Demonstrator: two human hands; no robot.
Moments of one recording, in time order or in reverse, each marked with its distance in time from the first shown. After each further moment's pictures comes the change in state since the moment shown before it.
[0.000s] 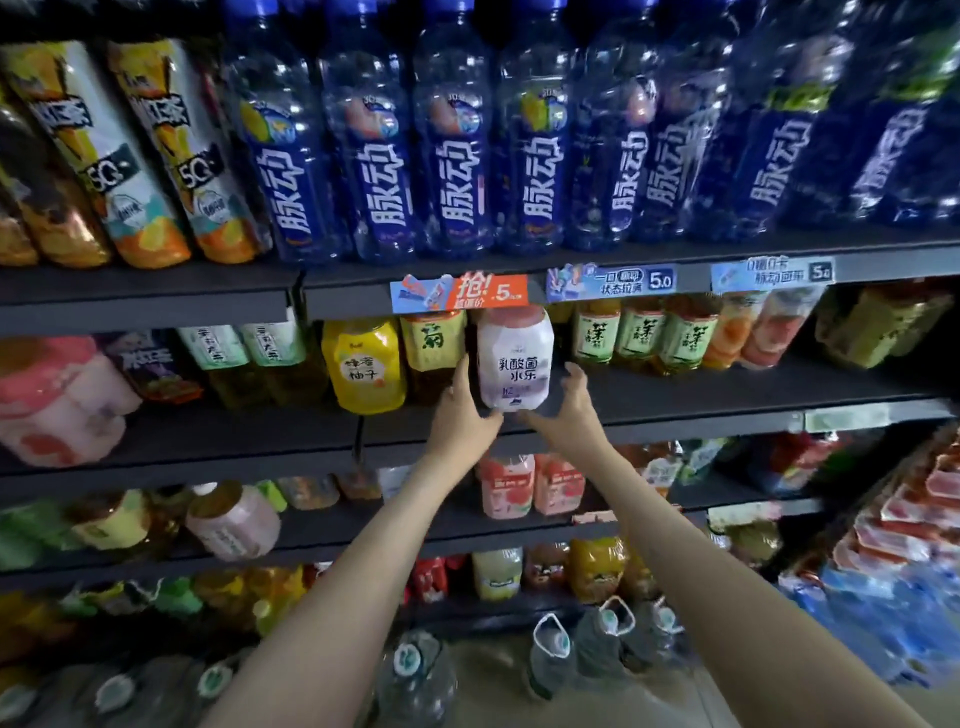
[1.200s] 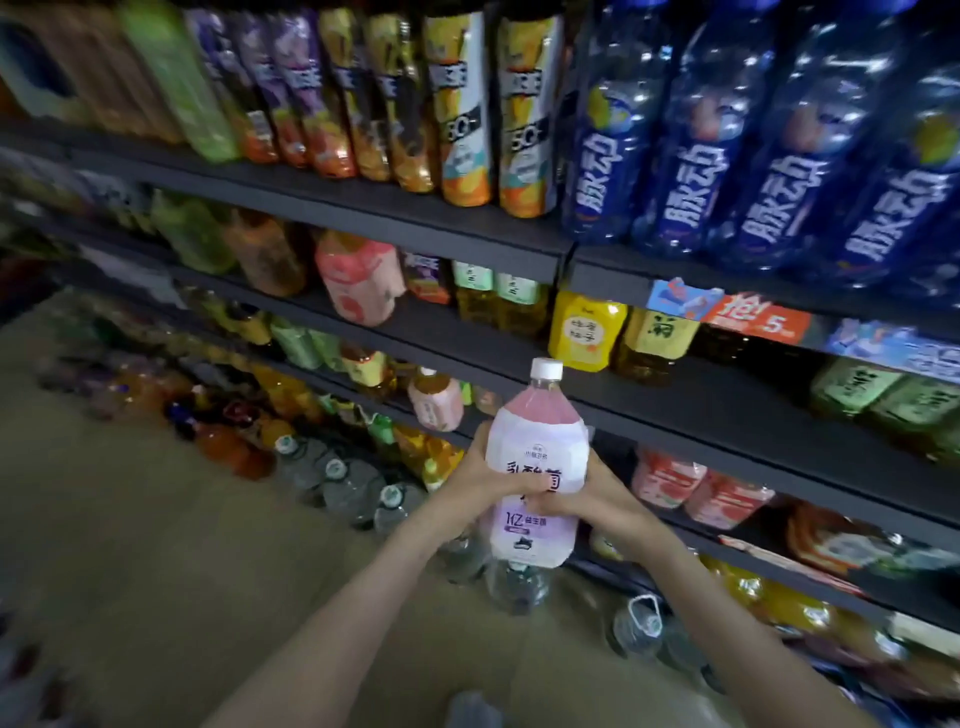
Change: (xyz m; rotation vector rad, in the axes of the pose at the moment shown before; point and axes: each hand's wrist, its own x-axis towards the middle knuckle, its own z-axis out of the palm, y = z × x) left_hand -0.146 -0.064 -0.129 -0.724 0.008 -0.495; right_hand -0.108 -0.083 0.085 0.292 -1.004 0.124
